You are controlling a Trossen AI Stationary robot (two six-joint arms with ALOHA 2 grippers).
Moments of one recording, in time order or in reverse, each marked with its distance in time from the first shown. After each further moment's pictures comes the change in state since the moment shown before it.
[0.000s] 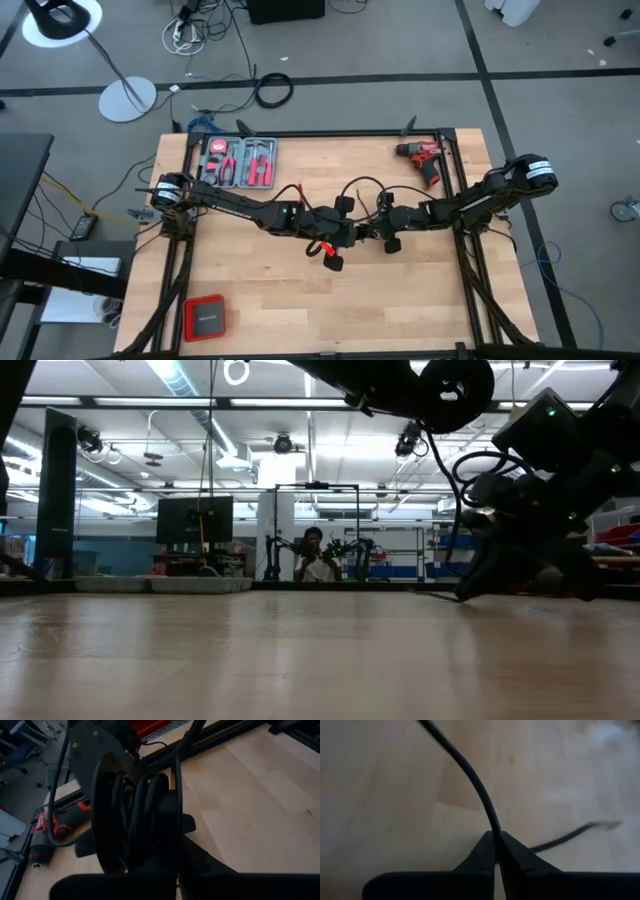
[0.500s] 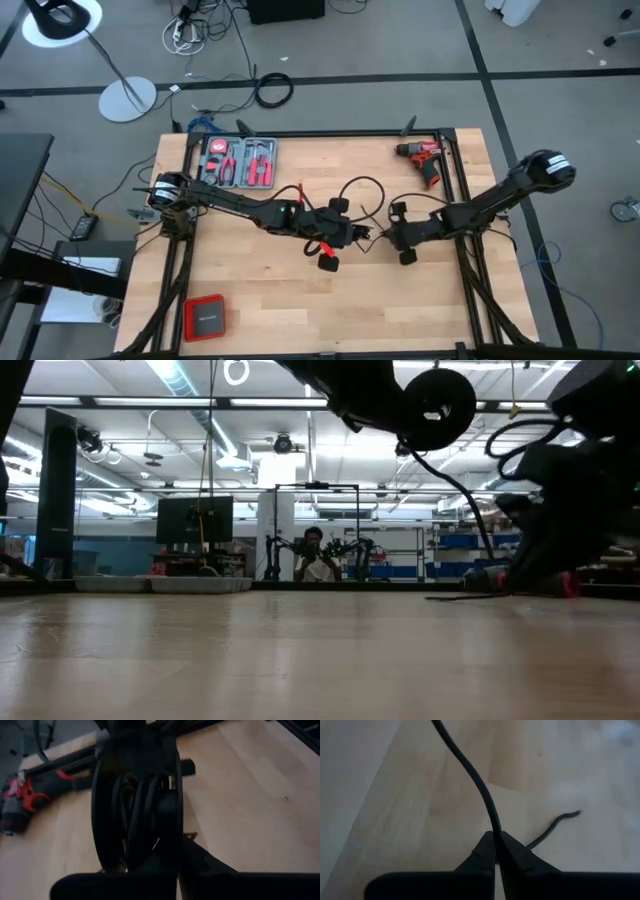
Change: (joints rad) left arm 0.002 -0.017 0.000 -0.136 0.035 -0.127; right arm 0.227 -0.244 -0.001 -0.345 0.112 0.186
